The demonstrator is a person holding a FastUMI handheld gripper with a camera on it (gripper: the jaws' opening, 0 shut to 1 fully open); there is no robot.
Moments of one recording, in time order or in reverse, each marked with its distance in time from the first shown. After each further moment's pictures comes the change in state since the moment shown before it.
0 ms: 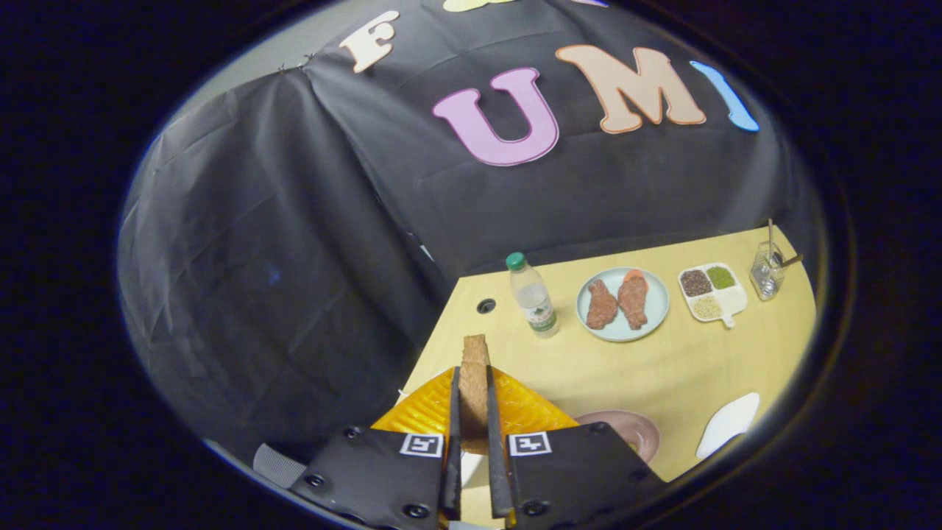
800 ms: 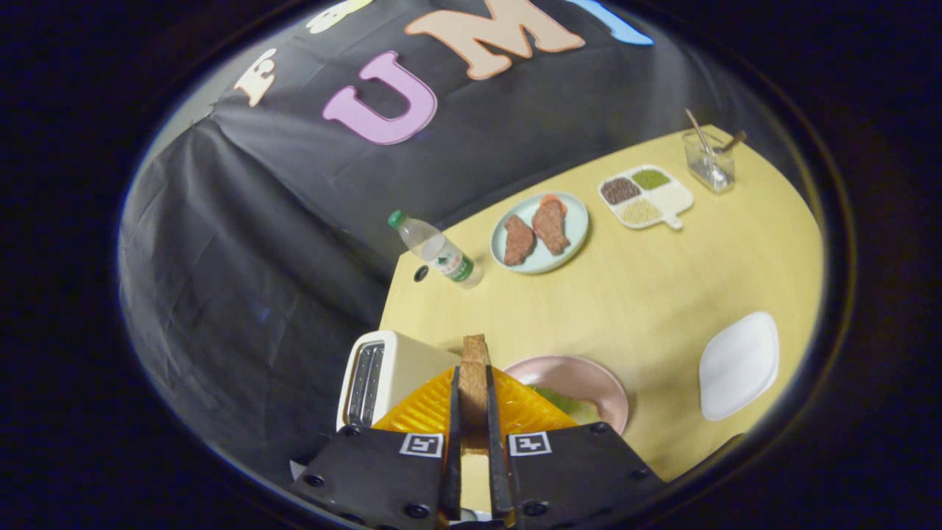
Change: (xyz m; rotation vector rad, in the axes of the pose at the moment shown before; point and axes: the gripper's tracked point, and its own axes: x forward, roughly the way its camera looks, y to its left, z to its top) arm -0.001 -0.131 -0.112 0.306 0.169 -0.088
